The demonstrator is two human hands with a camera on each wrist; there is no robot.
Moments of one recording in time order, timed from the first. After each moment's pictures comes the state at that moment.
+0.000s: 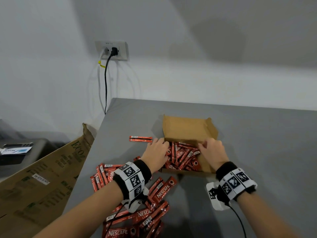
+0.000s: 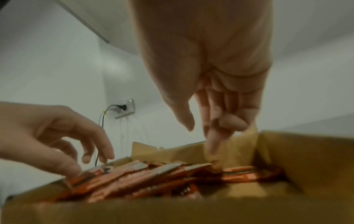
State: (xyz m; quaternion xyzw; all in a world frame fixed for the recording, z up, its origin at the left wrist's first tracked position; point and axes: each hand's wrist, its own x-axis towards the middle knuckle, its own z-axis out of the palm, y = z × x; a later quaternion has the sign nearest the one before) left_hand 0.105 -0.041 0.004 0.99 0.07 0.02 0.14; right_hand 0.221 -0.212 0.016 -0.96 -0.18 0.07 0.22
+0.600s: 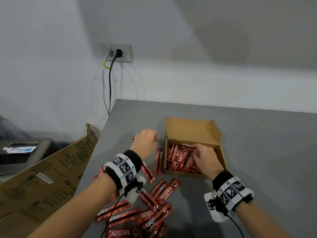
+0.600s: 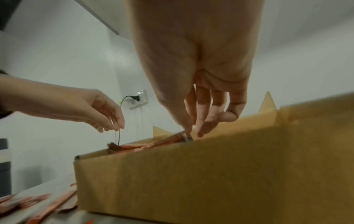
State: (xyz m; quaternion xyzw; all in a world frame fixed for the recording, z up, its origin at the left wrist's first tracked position) left_hand 0.110 0.010 0.019 0.96 0.16 0.05 0.22; right_hand 0.201 -0.200 -0.003 -0.92 -0.29 0.06 0.25
